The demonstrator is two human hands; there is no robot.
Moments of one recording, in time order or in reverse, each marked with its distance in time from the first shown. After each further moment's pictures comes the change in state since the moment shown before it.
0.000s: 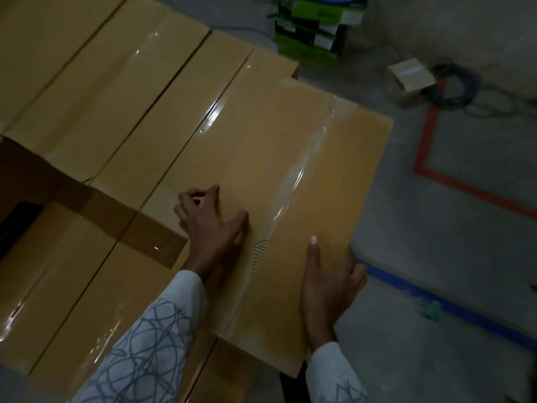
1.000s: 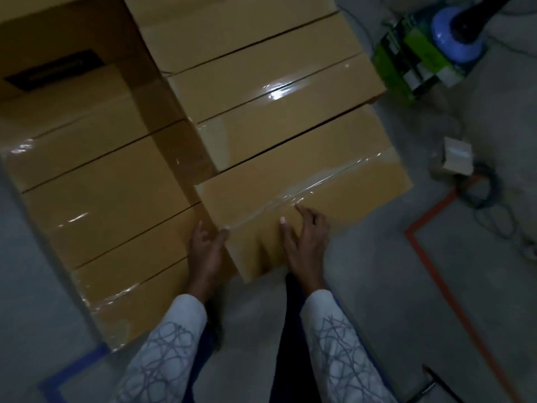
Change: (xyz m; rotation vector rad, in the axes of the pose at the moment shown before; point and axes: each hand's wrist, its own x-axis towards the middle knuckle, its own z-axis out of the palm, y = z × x) left_hand -0.165 -0.022 0.025 -0.924 0.174 -0.884; right_hand 0.046 -0.039 -0.021 -0.305 -0.781 -0.853
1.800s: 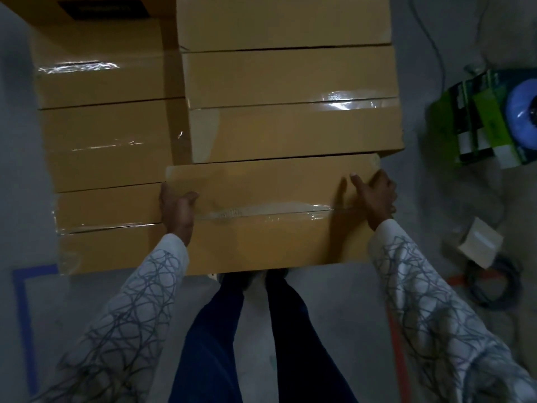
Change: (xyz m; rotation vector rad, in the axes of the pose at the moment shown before) left_hand 0.075 0.026 0.092 -0.251 0.526 -0.066; right_hand 0.341 0.098 -0.112 -0.181 -0.304 0.240
